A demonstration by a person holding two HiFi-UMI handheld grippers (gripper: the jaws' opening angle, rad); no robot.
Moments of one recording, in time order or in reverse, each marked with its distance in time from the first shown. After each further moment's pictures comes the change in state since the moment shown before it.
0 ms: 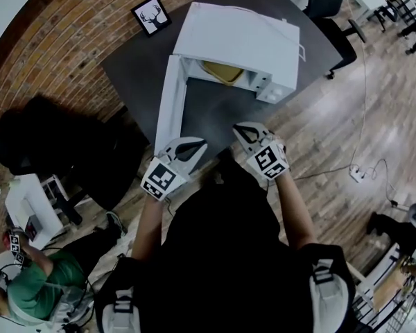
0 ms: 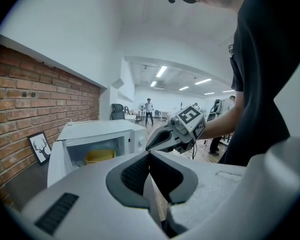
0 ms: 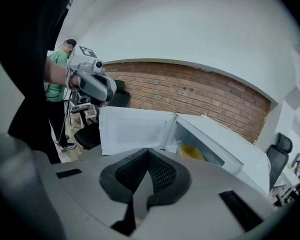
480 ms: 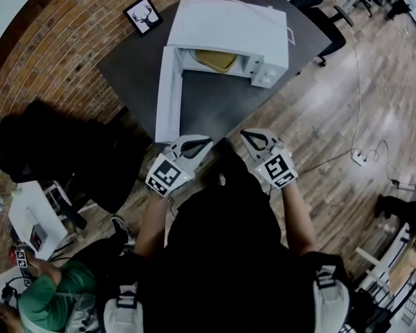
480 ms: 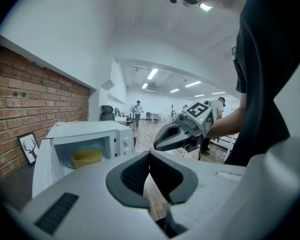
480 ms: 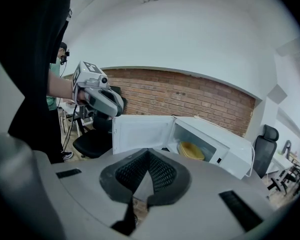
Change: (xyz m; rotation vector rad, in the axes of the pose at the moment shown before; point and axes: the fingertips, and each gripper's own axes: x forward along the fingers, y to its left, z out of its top) left arm -0.015 -0.054 -0.010 0.040 -0.027 -0.102; right arm -0.071 0.061 0.003 0.109 -0.014 -0.105
